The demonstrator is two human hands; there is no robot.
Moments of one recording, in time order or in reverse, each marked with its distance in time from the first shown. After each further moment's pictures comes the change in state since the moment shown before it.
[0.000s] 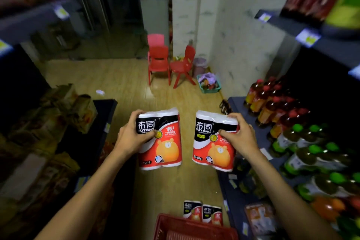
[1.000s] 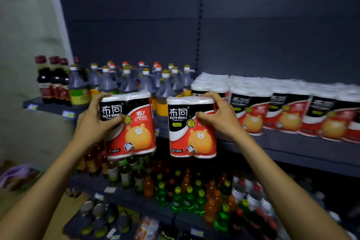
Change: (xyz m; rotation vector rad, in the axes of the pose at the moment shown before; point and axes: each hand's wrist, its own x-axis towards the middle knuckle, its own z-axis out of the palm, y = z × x) left_hand -0.169 0.449 0.040 -0.332 -0.517 0.970; right_hand -0.376 -0.191 -0.412 -0.320 0.916 0.173
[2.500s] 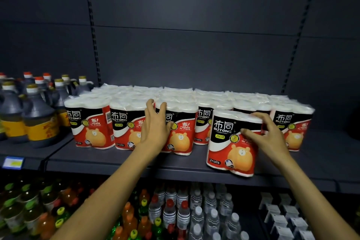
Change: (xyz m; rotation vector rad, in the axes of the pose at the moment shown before) left_hand -0.028 0.321 0.422 0.248 -0.103 0.357; right_hand -0.115 0.210 -0.402 -0.171 0.417 0.284
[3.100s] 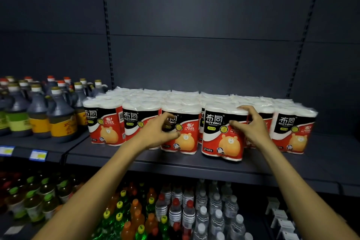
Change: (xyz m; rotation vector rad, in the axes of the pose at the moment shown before) left_hand -0.020 -0.014 -0.060 -0.360 -0.411 0.046; right_hand 0.032 -0.012 0.031 0.113 -0.084 0.024
